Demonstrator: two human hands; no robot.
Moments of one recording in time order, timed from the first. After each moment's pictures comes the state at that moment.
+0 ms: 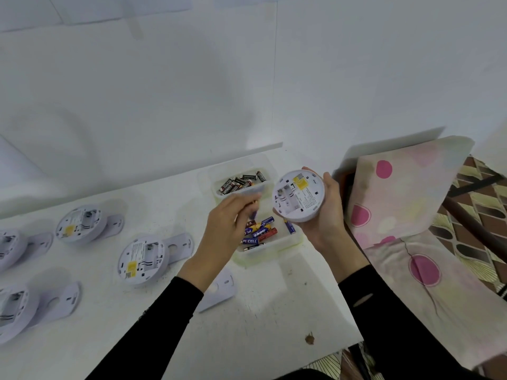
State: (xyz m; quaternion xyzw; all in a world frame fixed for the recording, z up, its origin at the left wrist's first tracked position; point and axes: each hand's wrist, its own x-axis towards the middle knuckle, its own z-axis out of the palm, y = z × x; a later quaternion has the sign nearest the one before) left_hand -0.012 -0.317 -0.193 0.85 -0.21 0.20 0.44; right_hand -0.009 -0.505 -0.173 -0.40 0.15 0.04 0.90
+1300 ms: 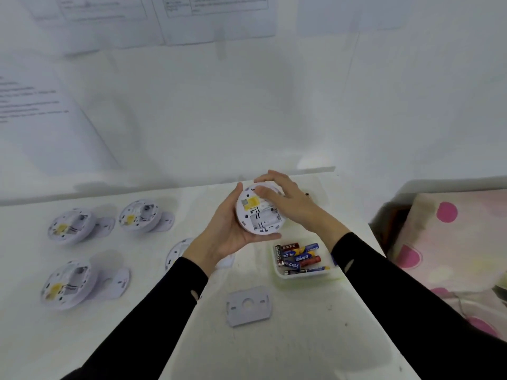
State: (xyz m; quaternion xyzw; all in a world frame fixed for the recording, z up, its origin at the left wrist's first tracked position) left_hand 0.019 -0.249 -0.157 0.41 0.11 -0.24 0.88; right_hand 0.077 -0.404 -0.154 -0.79 -0.17 0.13 0.57
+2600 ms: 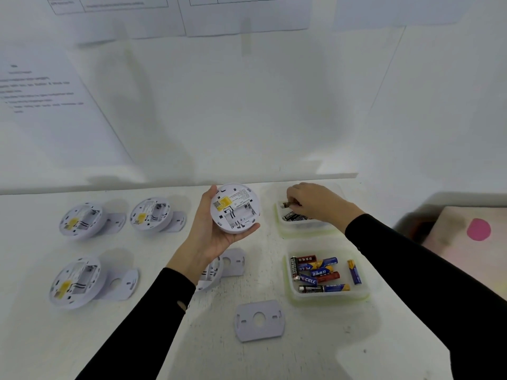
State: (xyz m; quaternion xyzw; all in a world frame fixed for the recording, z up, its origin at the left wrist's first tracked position) left_hand 0.031 -0.191 -0.173 0.34 0.21 -0.11 0.91; right_hand 0.166 -0.413 -0.195 -0.93 -0.37 0.02 0.02
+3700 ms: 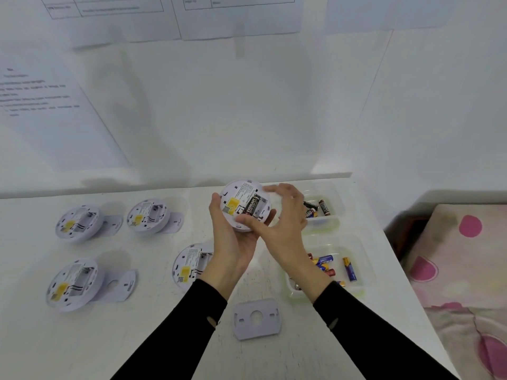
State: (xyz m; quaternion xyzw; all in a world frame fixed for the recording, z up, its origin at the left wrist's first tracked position) left_hand 0.017 -0.257 -0.165 0.29 0.20 0.05 0.93; right_hand 0.031 -0.344 -0.173 -0.80 -0.09 -0.10 0.59
